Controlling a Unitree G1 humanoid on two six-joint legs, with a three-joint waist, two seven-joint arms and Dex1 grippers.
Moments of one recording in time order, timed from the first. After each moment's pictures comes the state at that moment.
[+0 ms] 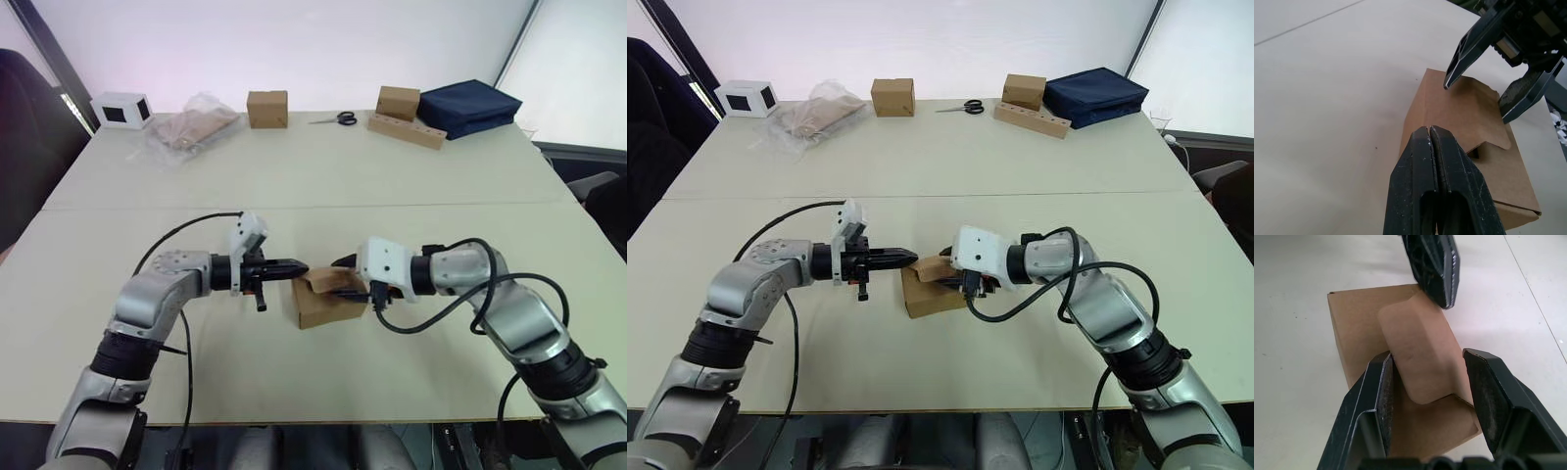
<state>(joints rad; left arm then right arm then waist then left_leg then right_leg) -0.51 0.53 -0.12 -0.05 -0.50 0.66 -1.04 -0.52 -0.69 0.31 -0.40 0.12 0.53 1.00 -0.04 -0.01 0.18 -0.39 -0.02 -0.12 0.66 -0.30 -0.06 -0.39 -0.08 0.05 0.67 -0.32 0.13</state>
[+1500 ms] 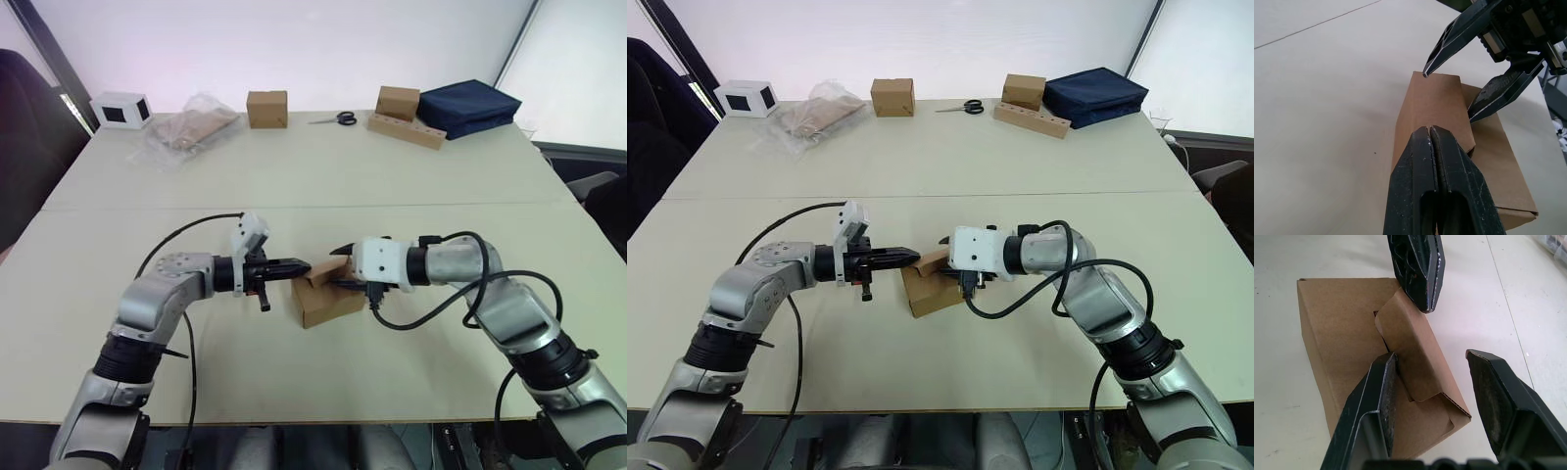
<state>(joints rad) -0.50 0.52 -0.11 -0.06 -0.50 0.66 -1.01 -0.57 -0.68 0.34 -0.31 -0.03 0.34 0.99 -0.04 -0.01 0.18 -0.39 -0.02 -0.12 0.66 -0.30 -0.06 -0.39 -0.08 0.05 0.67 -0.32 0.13</state>
